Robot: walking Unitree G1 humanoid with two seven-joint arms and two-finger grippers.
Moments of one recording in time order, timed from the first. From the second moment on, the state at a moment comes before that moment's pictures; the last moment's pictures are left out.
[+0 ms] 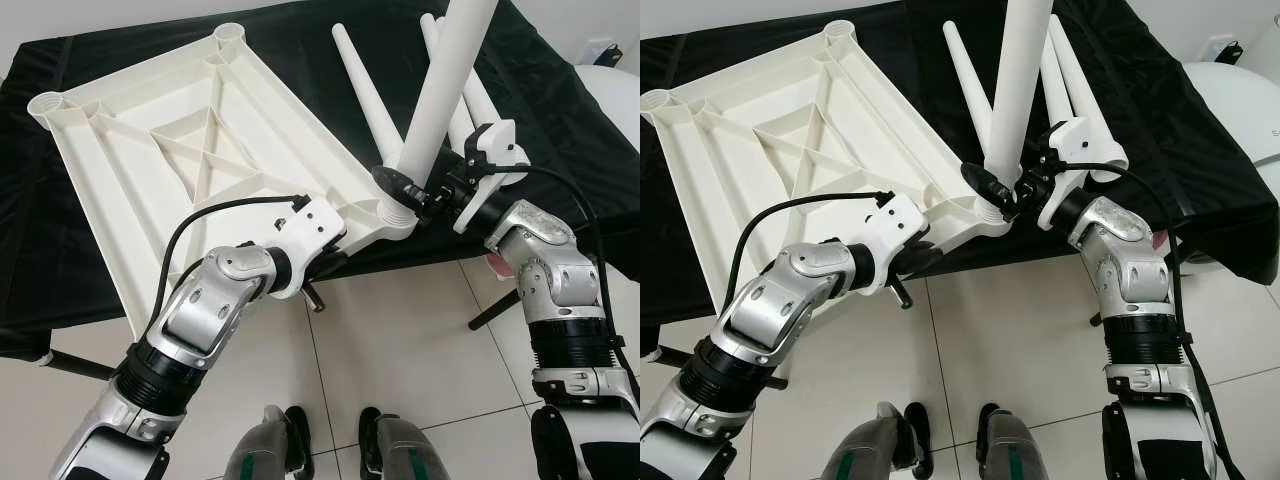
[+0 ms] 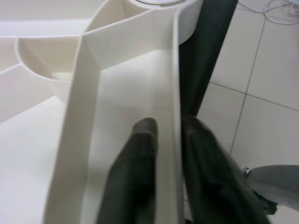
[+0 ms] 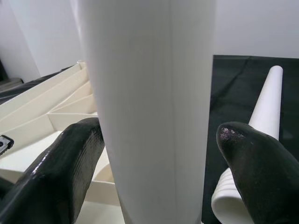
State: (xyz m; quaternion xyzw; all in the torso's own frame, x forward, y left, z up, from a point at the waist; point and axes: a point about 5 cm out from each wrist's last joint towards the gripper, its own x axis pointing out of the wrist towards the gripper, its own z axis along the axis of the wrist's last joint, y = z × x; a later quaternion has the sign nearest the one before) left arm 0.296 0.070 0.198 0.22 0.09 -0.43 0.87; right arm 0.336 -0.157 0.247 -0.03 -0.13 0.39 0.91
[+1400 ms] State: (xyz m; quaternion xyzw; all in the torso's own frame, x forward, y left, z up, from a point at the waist) left arm 0.304 0.050 0.198 0.17 0.11 -0.42 0.88; right arm 0.336 -0.160 0.248 -0.02 -0.13 0.39 0.91
